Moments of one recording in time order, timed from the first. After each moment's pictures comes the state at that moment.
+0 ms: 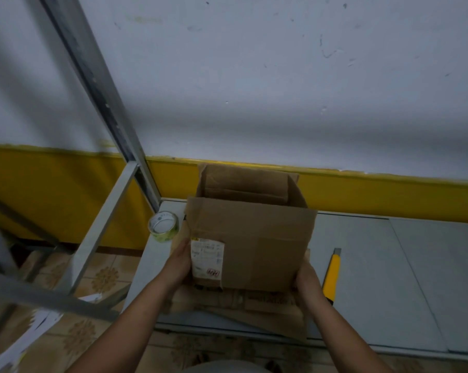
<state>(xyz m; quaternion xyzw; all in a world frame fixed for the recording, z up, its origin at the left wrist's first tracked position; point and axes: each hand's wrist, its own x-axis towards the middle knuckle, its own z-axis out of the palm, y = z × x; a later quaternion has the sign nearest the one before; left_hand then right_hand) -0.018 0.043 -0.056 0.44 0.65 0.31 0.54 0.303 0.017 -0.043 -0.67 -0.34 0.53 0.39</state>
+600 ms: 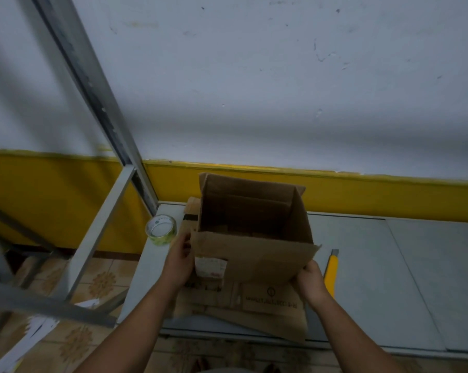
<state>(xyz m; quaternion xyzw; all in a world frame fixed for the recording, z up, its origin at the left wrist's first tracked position) -0.004 0.044 -0.049 0.50 0.64 0.38 0.44 0.331 0.015 -0.055 -0.68 -0.39 0.50 0.37</state>
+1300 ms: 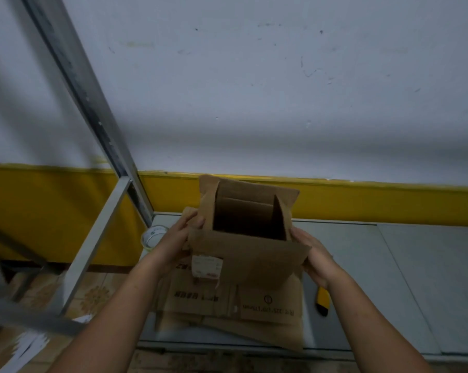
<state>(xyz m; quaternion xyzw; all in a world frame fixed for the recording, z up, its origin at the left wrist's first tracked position) -0.001 0.089 0.042 0.40 0.54 0.35 0.65 0.347 0.061 0.022 -0.57 -0.38 0.62 0.39</state>
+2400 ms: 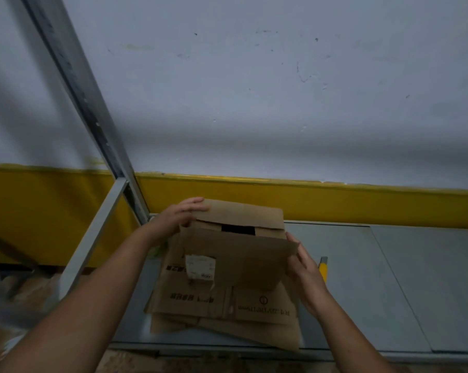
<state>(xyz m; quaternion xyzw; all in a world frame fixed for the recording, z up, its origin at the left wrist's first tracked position) -0.026 0.145 0.054 0.63 0.49 0.24 0.55 0.330 0.011 0.000 -0.55 -0.43 0.54 0.46</state>
